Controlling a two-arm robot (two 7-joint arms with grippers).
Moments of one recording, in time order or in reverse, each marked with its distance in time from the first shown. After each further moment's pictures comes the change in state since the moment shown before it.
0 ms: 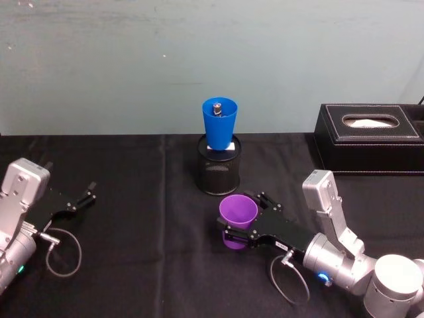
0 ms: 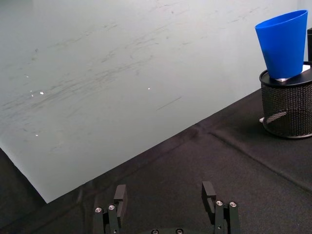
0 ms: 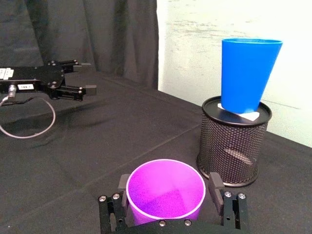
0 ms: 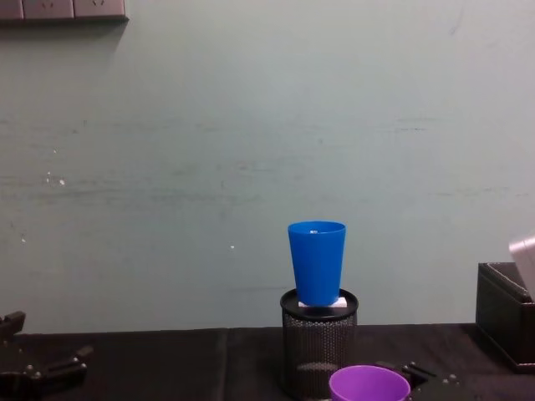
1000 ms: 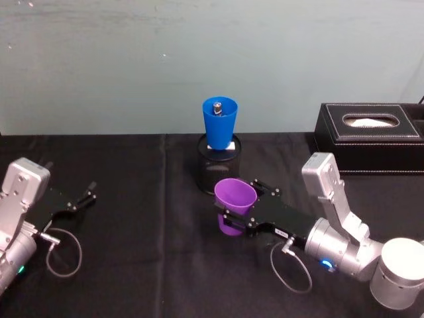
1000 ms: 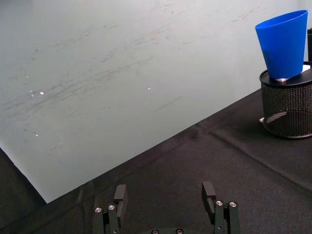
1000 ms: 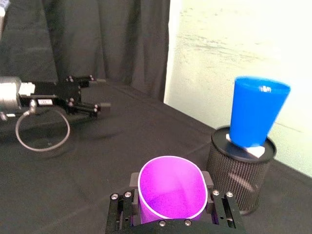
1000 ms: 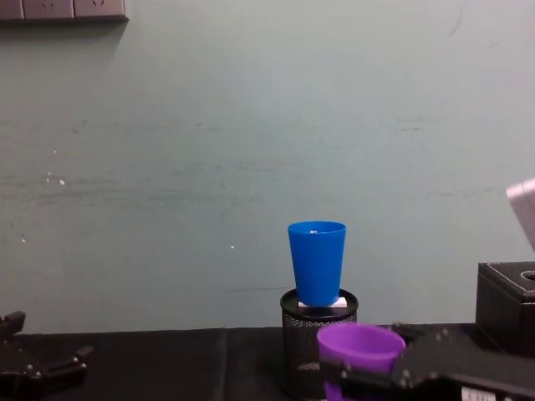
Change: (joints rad) left arm 0.000 0.000 0.000 0.000 0.000 0.000 0.000; right arm -0.021 0.043 0.013 -0.162 -0.029 0.077 -0.010
